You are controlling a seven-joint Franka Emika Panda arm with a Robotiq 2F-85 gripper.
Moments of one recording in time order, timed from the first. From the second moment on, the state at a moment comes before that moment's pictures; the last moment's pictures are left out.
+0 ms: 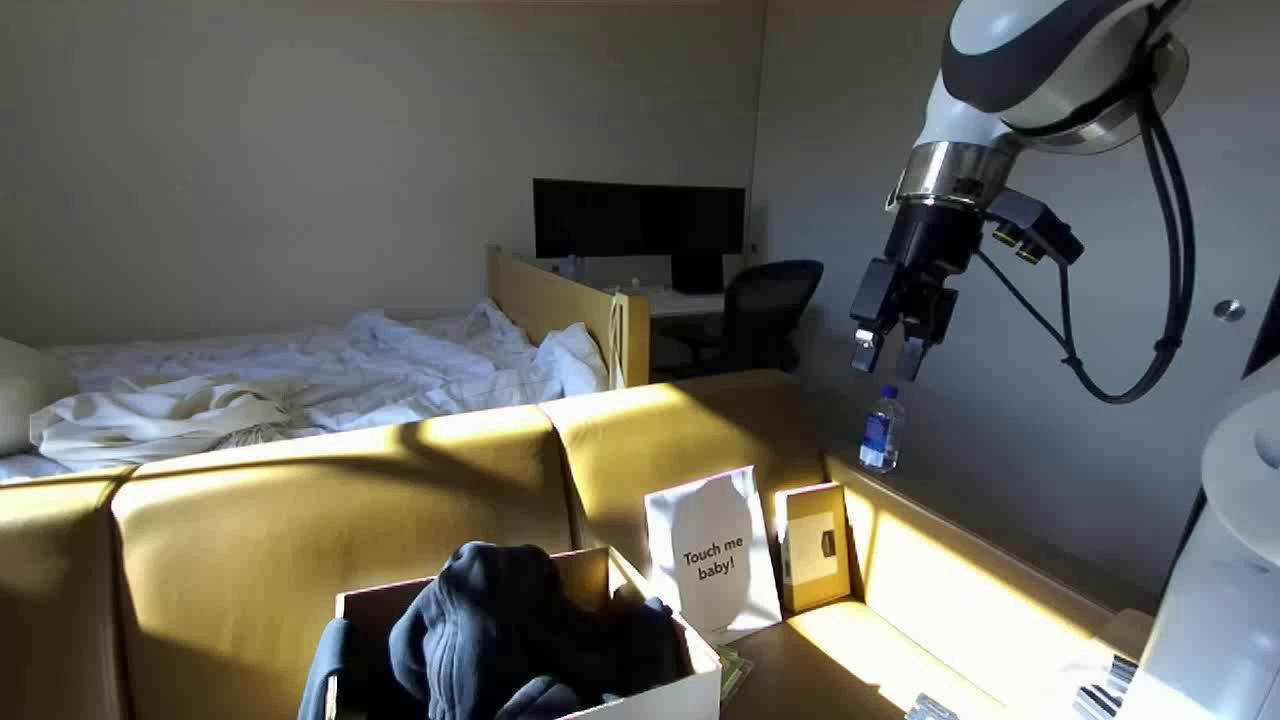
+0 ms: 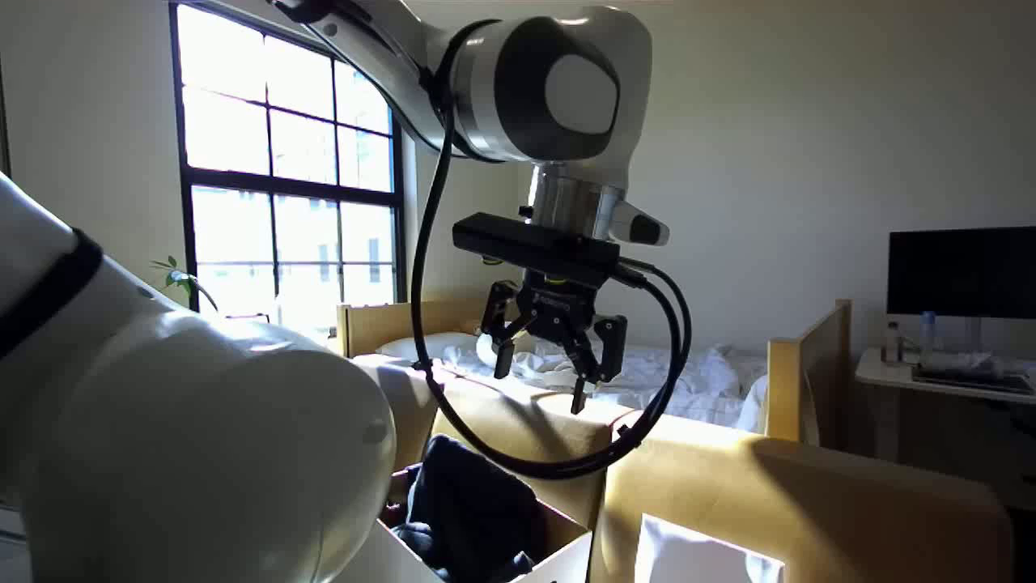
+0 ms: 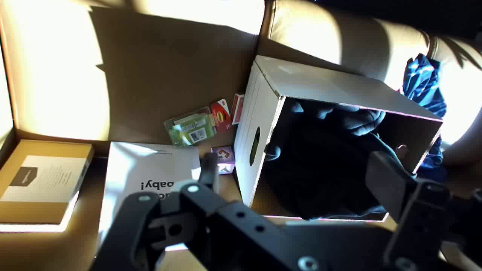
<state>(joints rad) 0.02 -0.87 -0.25 -2.79 0.08 1.93 -0.25</state>
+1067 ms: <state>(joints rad) 0.02 -0.86 -0.25 -2.81 0.08 1.93 -0.25</state>
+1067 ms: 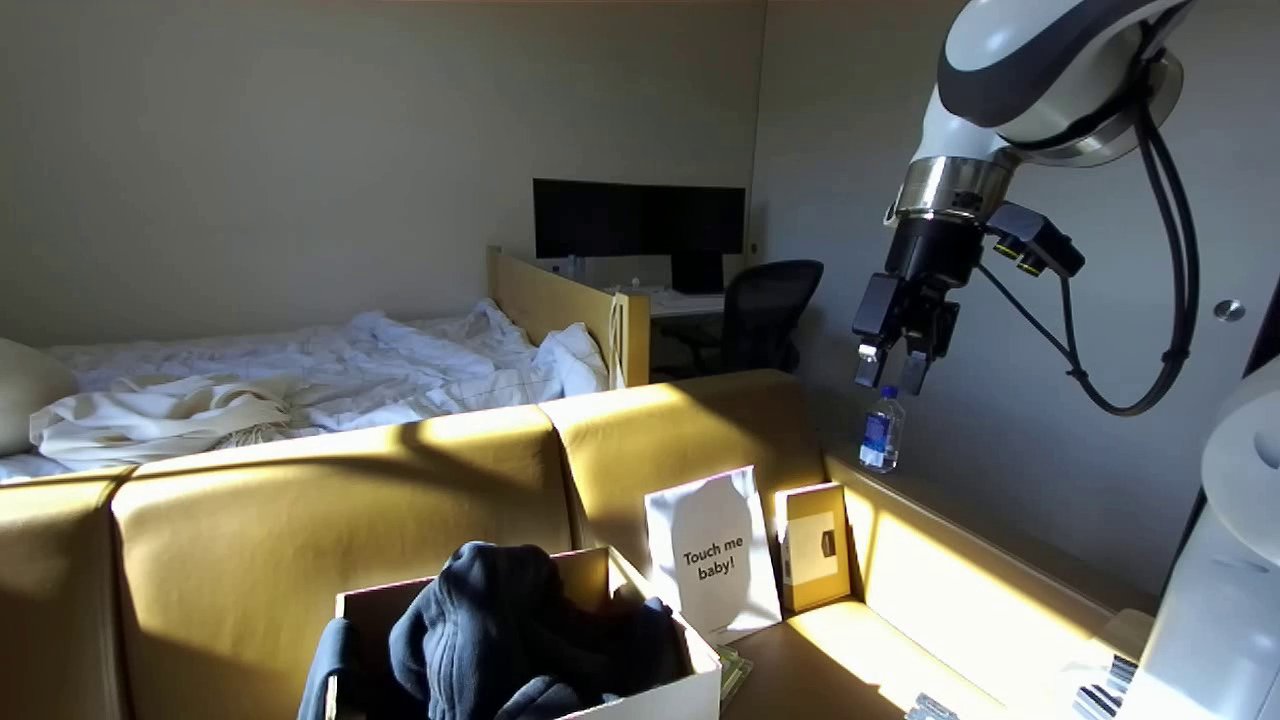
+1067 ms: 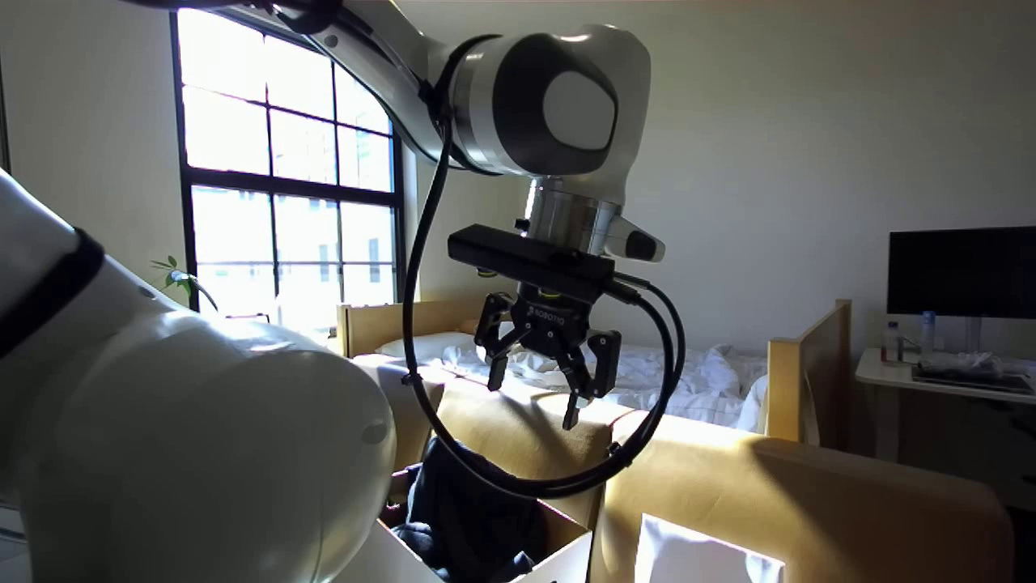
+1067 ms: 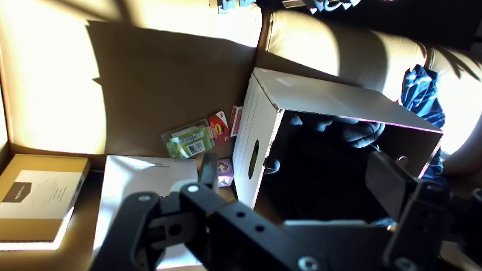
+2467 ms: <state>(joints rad) 0.23 -0.47 -0.08 -2.74 0.21 2.39 -0.24</state>
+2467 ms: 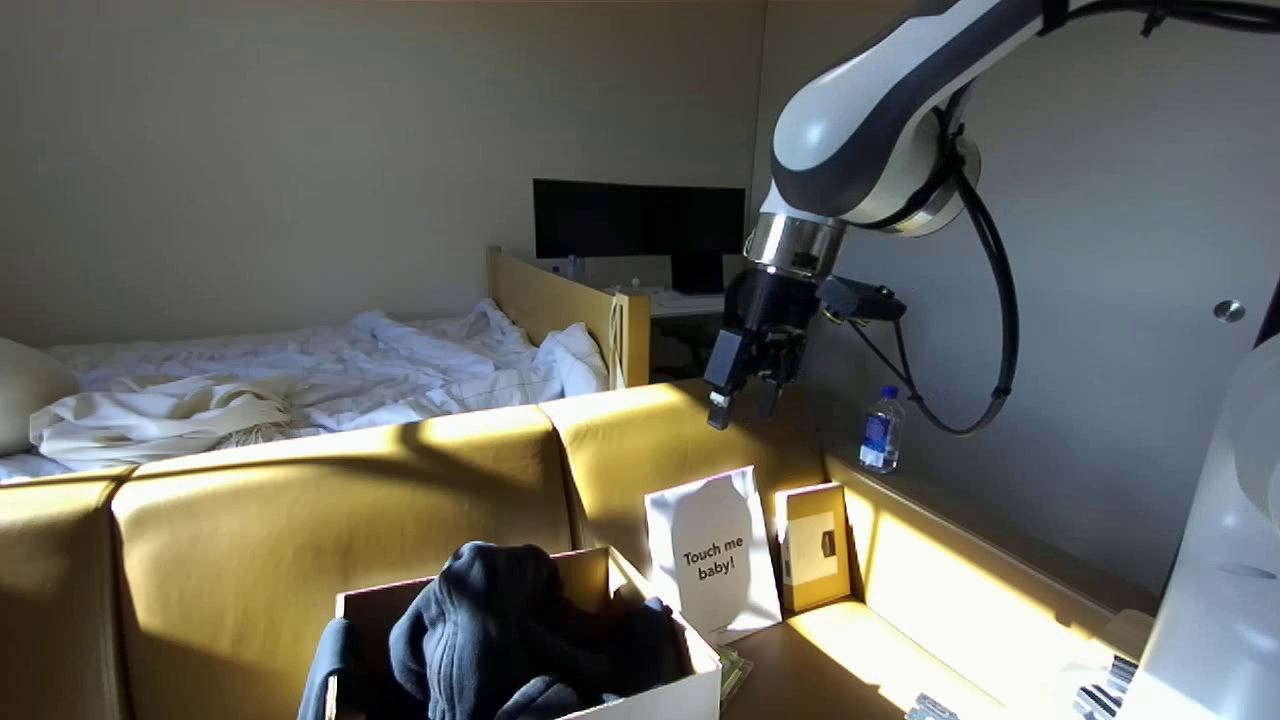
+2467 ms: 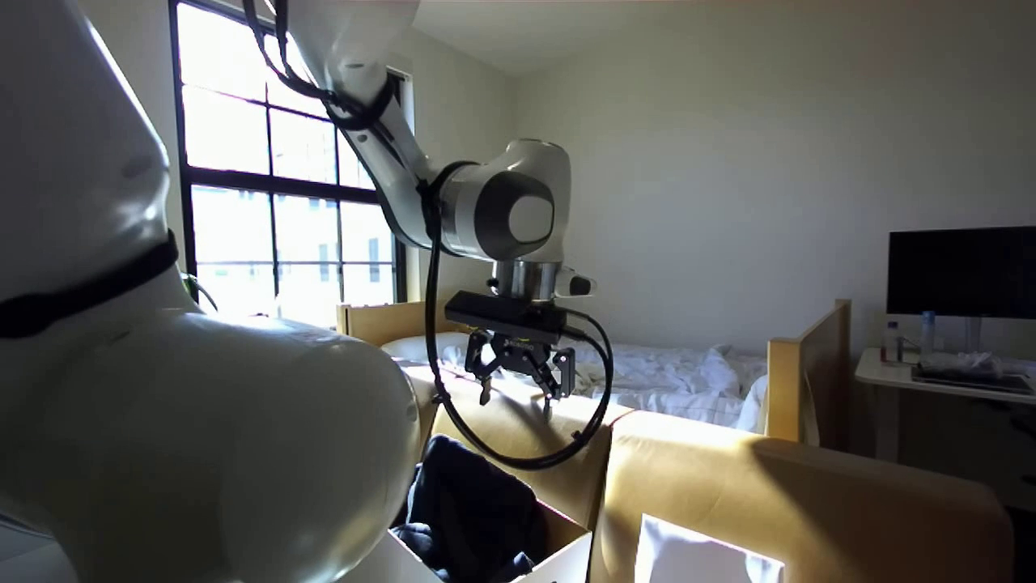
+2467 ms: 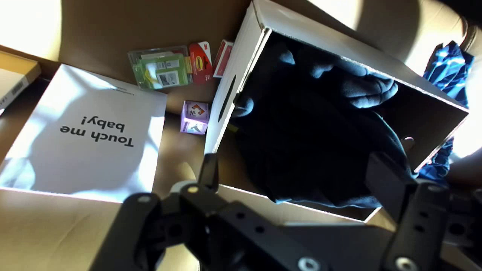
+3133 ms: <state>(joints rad) 0.27 -0.30 0.04 -2.65 0.23 2.58 -0.14</state>
